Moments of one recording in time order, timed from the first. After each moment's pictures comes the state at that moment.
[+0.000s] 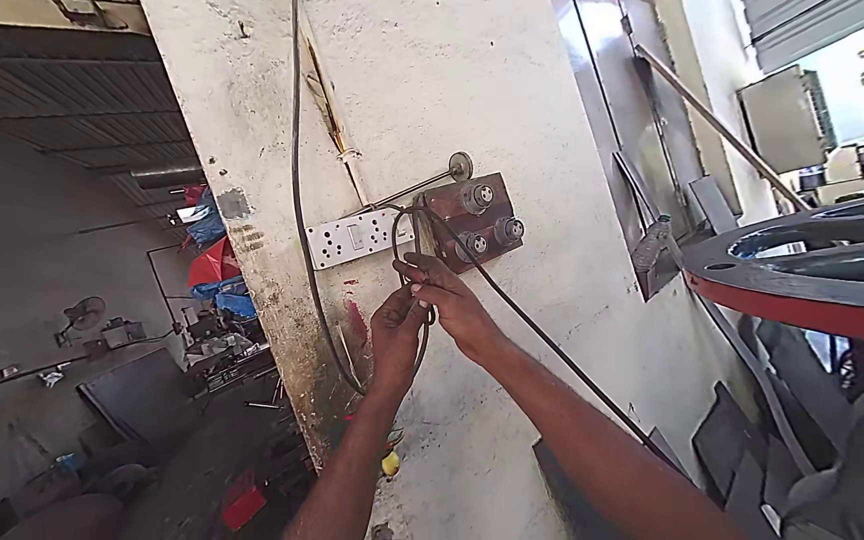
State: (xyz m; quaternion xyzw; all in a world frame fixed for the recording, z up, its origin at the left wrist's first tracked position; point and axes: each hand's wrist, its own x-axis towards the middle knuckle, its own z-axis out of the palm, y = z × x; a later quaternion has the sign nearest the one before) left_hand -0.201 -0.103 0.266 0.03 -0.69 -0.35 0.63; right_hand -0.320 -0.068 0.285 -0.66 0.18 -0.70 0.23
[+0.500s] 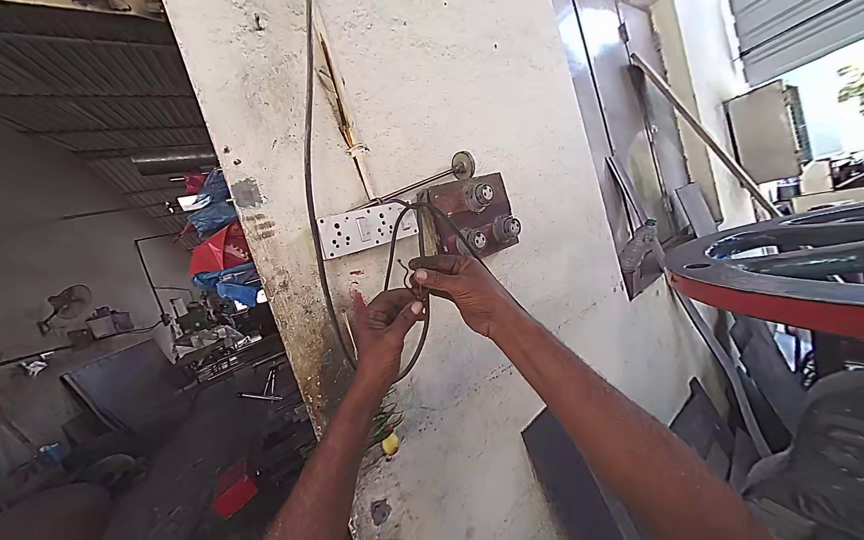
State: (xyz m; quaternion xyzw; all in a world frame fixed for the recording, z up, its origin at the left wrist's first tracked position) left_hand -0.163 -0.093 0.261 -0.06 -0.71 -0.37 0.60; right_hand -0.334 -0.046 0.298 -0.62 0.17 -0.68 0.34
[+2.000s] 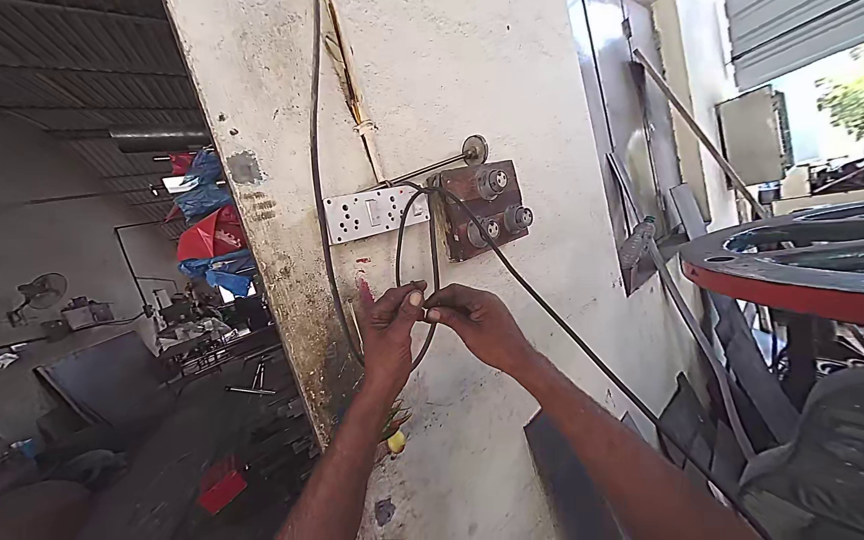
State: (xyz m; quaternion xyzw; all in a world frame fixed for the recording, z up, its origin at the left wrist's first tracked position) left_hand -0.156 -0.102 0.248 -0.06 -0.66 -0.37 0.64; right_hand -0.319 -0.064 0.233 -0.74 0.20 -0.64 0.06
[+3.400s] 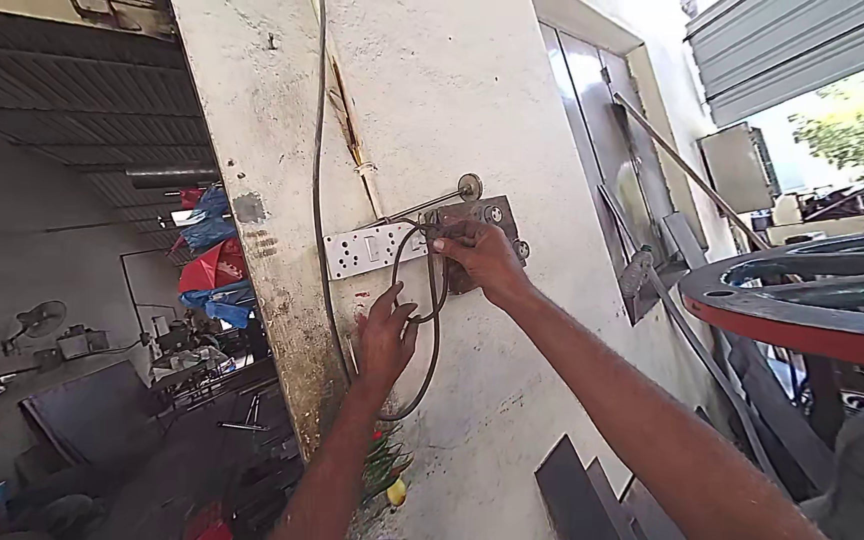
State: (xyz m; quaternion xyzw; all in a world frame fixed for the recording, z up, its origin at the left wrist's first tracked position) left_hand -0.159 -0.191 0.273 0.14 -0.77 0.28 0.56; right_hand -0.356 -0.072 0.355 -0.61 0.28 -0.73 0.09
